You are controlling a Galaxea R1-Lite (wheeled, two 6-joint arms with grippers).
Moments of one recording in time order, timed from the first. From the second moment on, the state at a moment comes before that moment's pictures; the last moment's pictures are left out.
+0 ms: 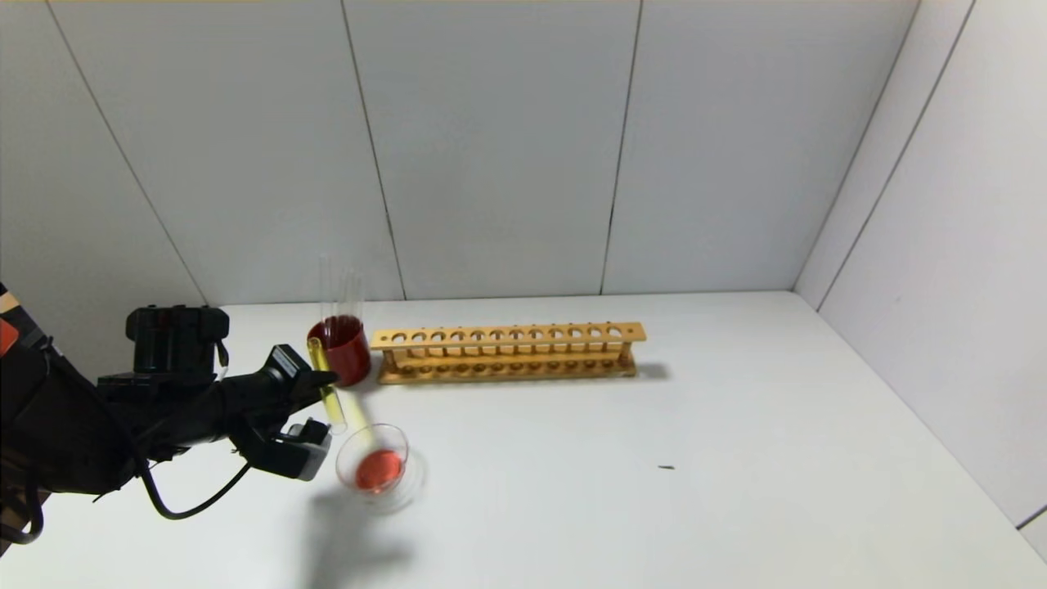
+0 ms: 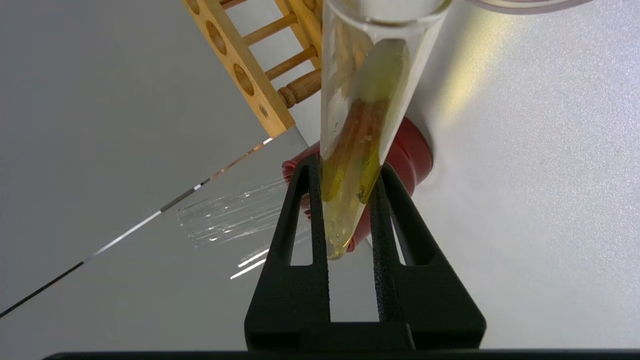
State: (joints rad) left arm 0.00 1.88 -0.61 -0.71 -0.41 2.12; right arm 0.00 0.00 0.00 0.00 0.01 0.00
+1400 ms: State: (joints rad) left arm -0.05 1.96 -0.73 -0.66 -0.35 2.29; right arm 0.00 0.00 0.00 0.00 0.01 0.00
